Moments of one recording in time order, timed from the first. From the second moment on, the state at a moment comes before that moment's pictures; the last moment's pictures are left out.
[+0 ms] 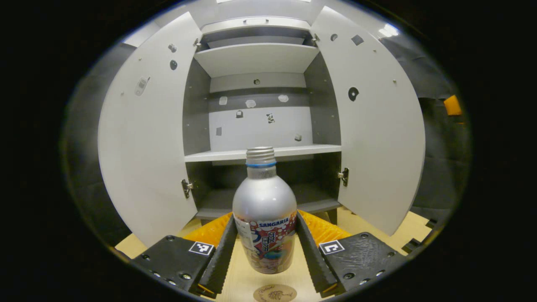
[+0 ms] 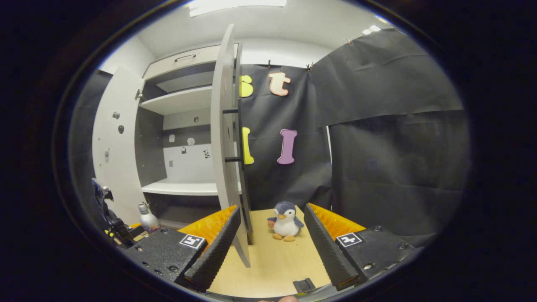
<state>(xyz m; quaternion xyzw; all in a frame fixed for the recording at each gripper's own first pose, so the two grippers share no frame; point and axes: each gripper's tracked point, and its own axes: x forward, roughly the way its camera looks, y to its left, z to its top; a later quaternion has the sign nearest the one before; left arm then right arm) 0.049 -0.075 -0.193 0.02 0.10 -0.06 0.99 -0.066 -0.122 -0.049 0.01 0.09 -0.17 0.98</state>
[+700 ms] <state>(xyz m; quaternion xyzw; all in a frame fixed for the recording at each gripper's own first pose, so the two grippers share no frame) 0.021 -0.085 -0.286 0.06 0.16 -0.09 0.98 -0.063 -0.102 -0.059 0.00 0.12 -0.17 0.98</state>
